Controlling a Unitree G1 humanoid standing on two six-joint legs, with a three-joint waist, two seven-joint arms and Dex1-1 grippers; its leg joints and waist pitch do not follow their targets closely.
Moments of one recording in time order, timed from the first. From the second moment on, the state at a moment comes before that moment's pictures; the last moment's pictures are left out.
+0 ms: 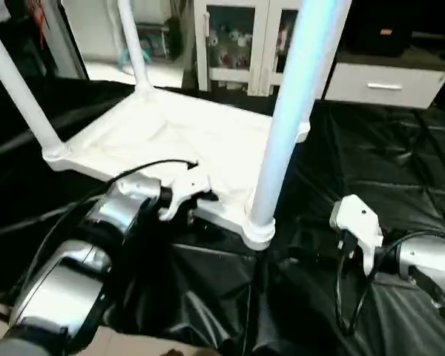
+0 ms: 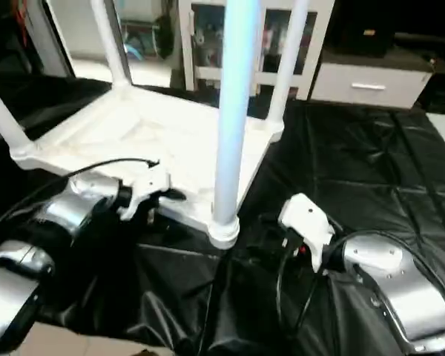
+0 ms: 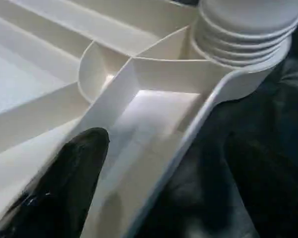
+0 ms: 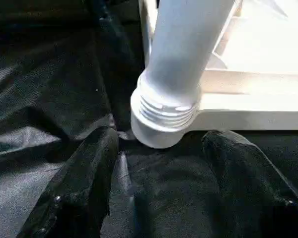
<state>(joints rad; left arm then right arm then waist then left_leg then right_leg) -0.84 0.33 -0.35 1.00 0.09 -0.15 -1.15 -0.05 -0.70 0.10 -0.28 0.26 0.42 0.90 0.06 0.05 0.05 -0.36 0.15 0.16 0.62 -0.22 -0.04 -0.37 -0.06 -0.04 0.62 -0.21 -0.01</state>
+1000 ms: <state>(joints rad) -0.95 0.27 -0.41 1.26 0.24 -0.29 -1.12 -0.05 -0.73 0.14 -0.31 0.26 0.41 0.93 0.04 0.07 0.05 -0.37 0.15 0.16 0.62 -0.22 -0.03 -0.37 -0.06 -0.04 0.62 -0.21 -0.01</state>
